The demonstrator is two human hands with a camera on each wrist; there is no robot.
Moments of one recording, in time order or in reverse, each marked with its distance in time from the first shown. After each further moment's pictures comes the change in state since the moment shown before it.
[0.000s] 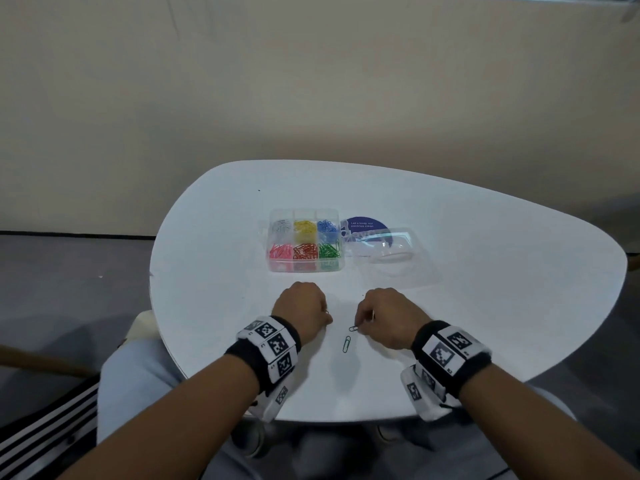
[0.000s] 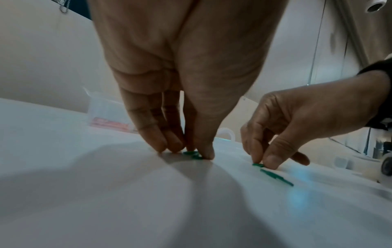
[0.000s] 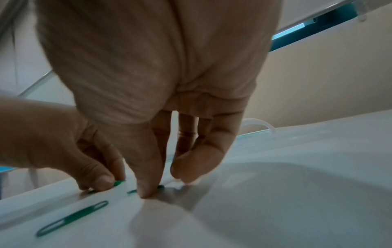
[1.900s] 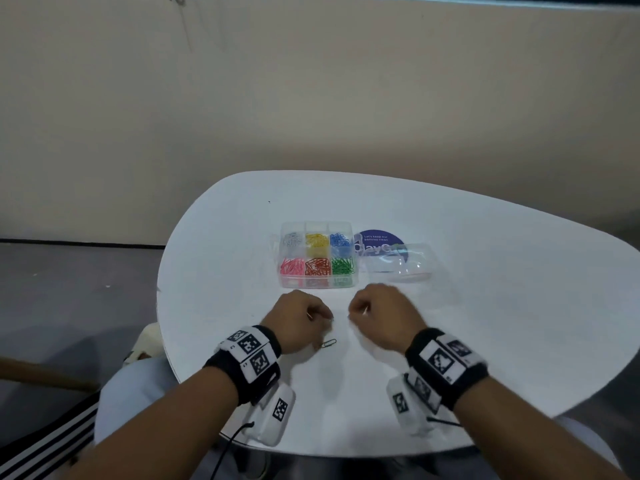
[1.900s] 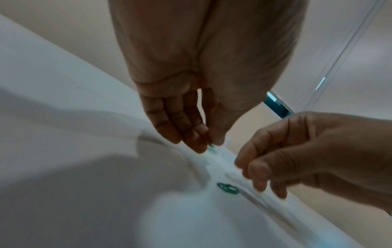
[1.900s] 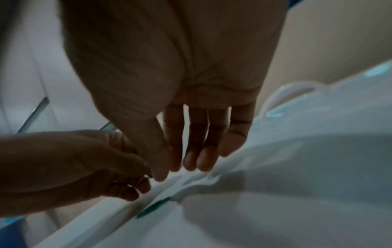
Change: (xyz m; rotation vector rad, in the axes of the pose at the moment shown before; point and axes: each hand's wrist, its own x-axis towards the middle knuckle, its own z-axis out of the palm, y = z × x) left_hand 0.005 -0.038 -0.021 -0.319 -0.014 0.101; right_hand 0.038 -0.027 0.002 0.133 0.196 0.047
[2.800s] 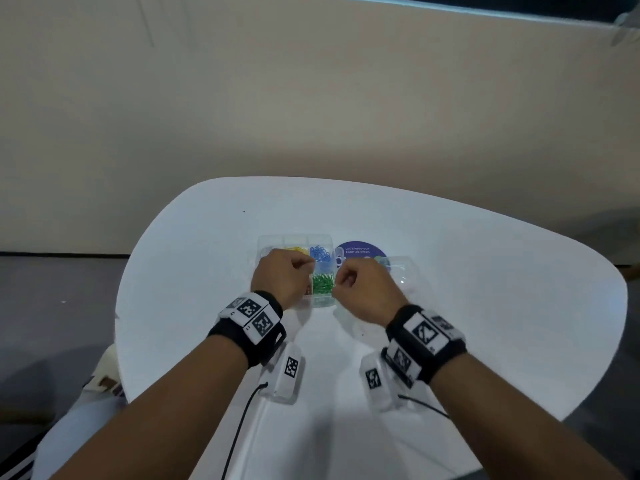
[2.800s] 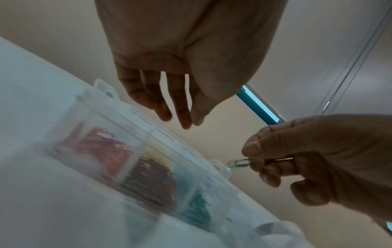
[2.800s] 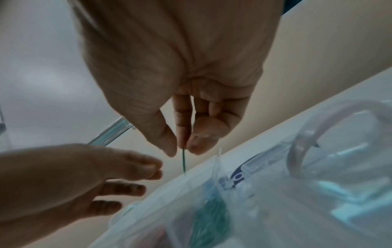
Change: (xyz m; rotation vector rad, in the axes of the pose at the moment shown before) left_hand 0.081 0.027 -0.031 -0.171 0.353 -0.065; right_hand 0.052 -0.012 -0.034 0.237 0.147 0.021
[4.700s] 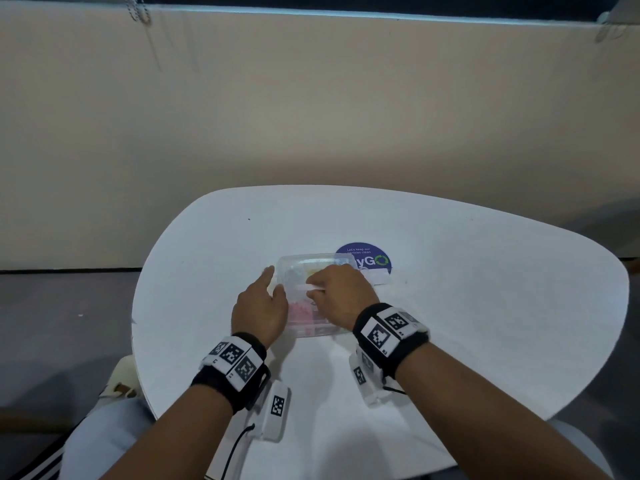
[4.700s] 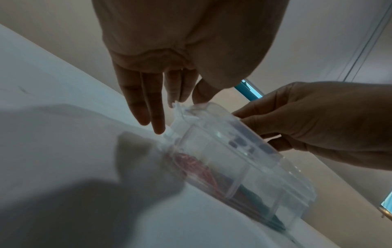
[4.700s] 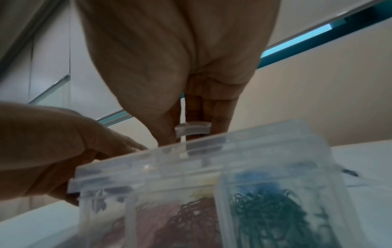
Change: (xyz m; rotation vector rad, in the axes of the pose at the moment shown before) left_hand -0.053 -0.026 -0.014 0.039 0.091 -0.186; right_hand -0.008 -0.025 0.025 -0.312 -0.086 -0.144
